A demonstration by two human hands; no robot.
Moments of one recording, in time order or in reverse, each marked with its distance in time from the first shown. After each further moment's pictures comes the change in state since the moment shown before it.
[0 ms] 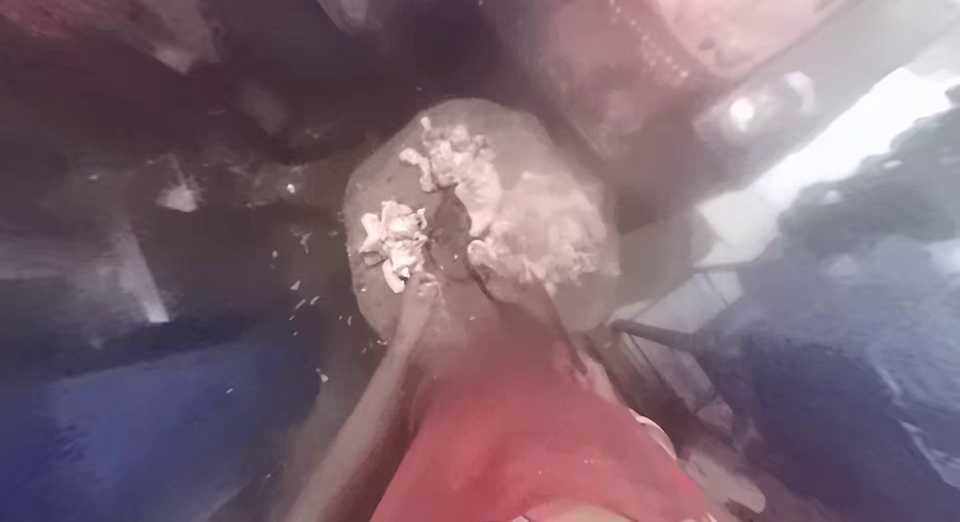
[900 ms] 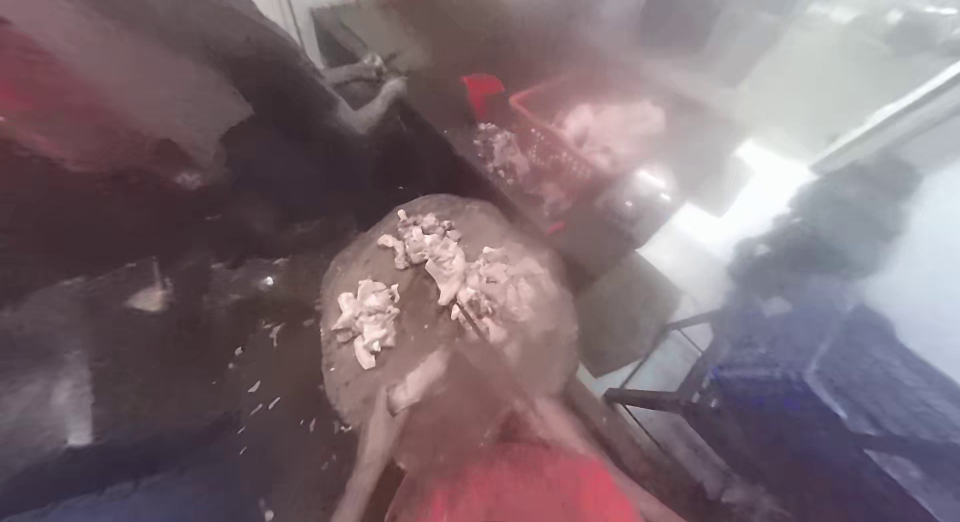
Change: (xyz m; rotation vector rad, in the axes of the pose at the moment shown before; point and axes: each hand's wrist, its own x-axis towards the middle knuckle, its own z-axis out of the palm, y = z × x) left_hand -0.061 -0.070 0.016 0.291 0.115 0.009; right_hand 0.020 -0.091 -0.024 -0.181 -0.178 -0.084
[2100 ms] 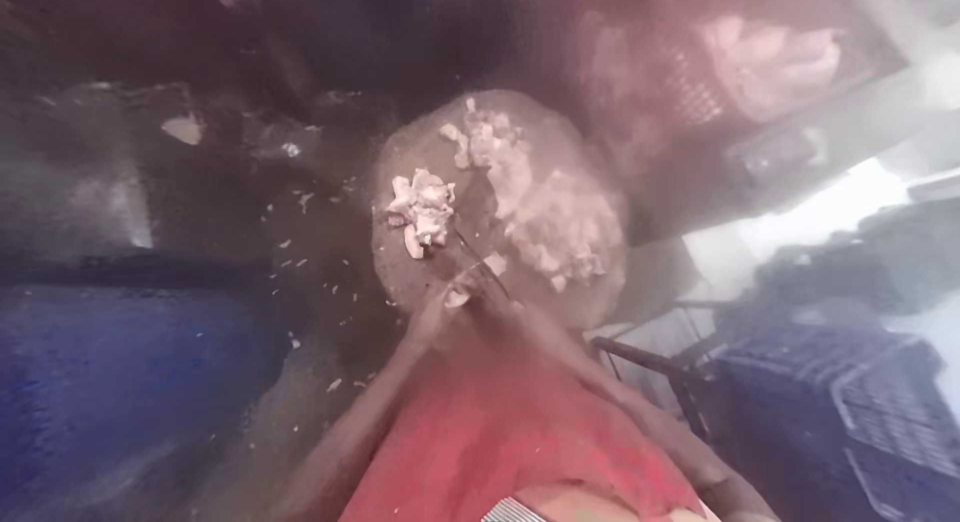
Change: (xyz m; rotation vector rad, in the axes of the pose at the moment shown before) left_hand -0.001 -0.002 0.001 0.087 -0.135 0.179; right_hand 0.046 -0.086 0.040 -0.218 -0.141 -0.051
